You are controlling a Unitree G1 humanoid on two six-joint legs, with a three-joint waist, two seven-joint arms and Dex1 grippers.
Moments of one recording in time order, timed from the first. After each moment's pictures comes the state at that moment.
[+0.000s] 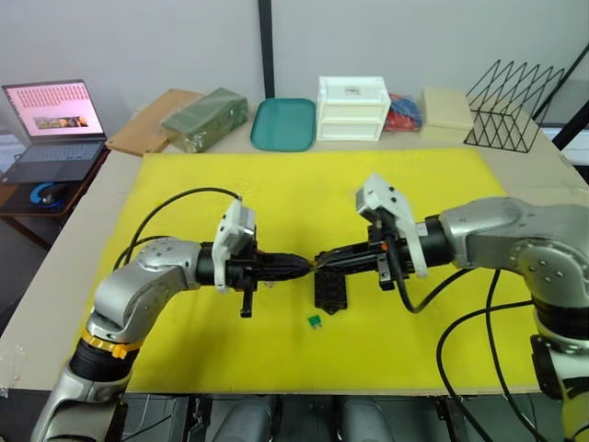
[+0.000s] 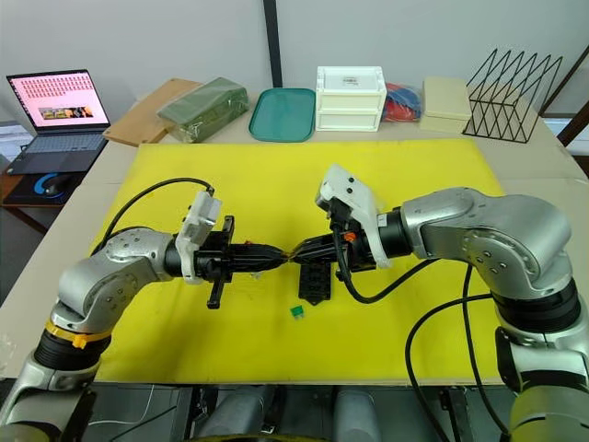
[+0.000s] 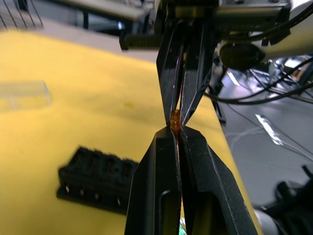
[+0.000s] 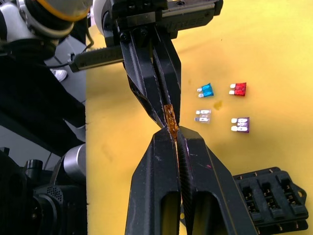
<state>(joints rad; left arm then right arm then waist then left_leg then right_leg) -0.46 0.58 -0.11 -0.35 -0.72 0.73 -1.05 -0.76 -0.81 0.07 -0.52 0.98 1.33 0.78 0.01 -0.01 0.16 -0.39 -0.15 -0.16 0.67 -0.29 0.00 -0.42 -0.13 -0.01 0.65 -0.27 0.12</state>
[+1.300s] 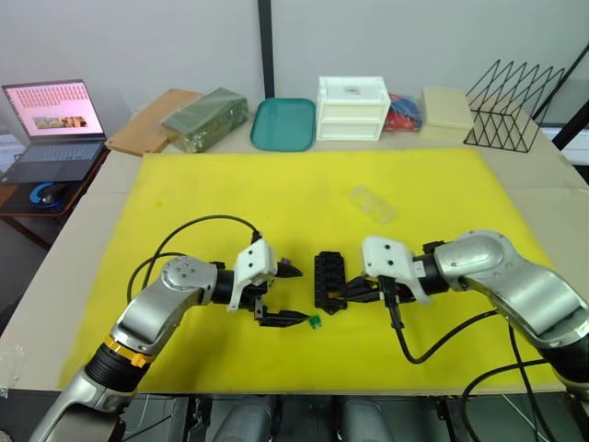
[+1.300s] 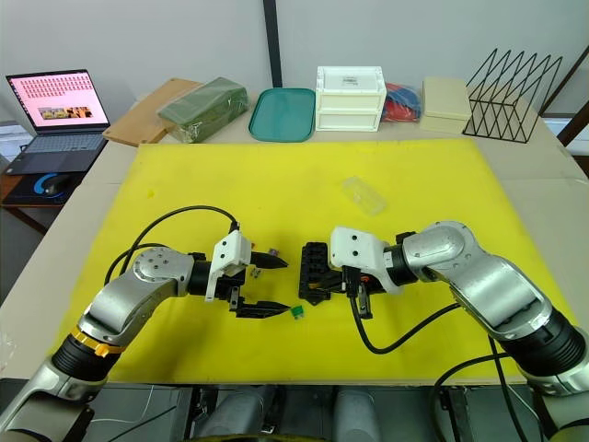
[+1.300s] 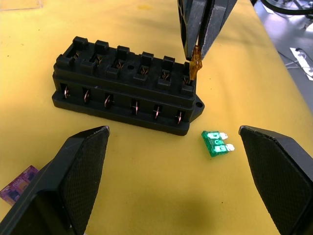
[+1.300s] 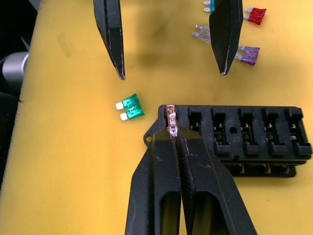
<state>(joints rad) -0.37 0.58 -0.30 -0.22 -0.37 0.47 -1.09 -0.49 -0.95 0.30 -0.52 0.42 0.75 1.09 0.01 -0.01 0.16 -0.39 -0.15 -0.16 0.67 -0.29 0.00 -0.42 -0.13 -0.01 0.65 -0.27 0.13</state>
